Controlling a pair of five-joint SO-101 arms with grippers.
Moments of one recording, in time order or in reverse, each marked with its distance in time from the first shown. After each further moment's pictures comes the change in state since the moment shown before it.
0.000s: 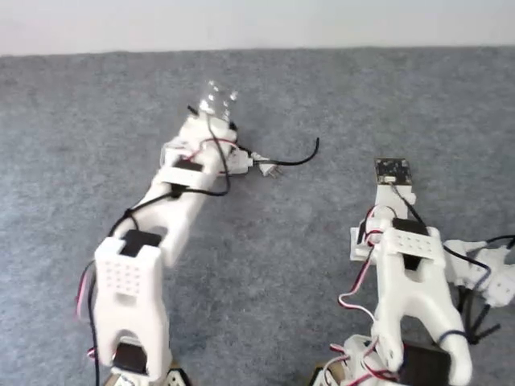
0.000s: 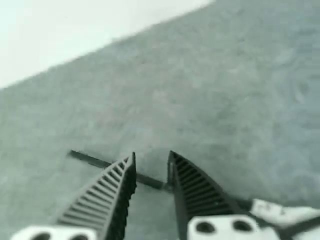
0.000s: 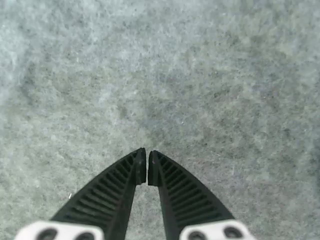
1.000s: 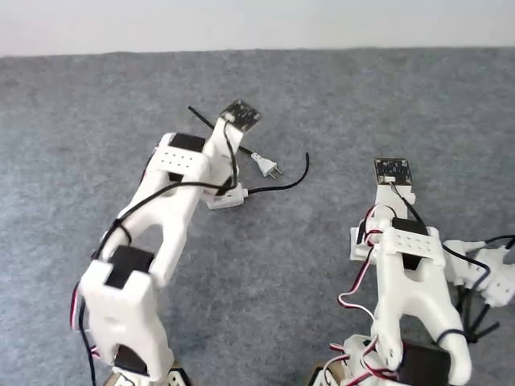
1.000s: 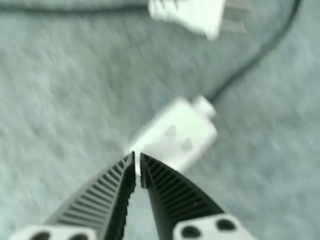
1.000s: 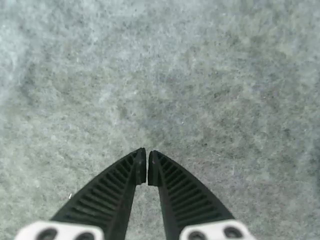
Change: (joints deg) left arm 1.8 -16.8 -3.1 66.1 -7.9; right arm 0.0 0.0 0.0 0.0 0.0
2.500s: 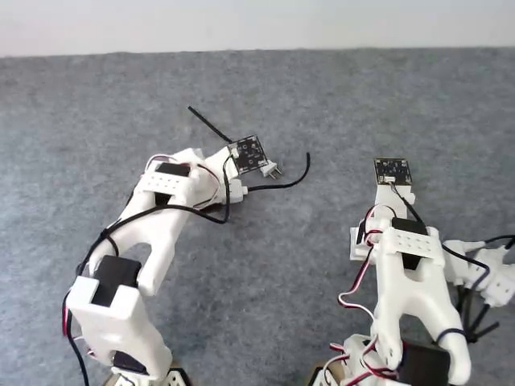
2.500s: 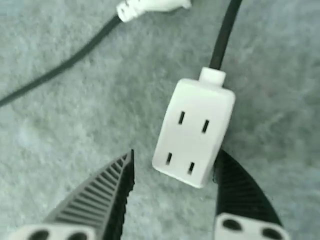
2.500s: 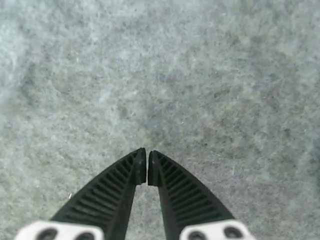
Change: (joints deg) left arm -2.7 -4.9 16.9 -29.0 -36.0; right arm 0.0 0.0 0.0 0.0 0.0
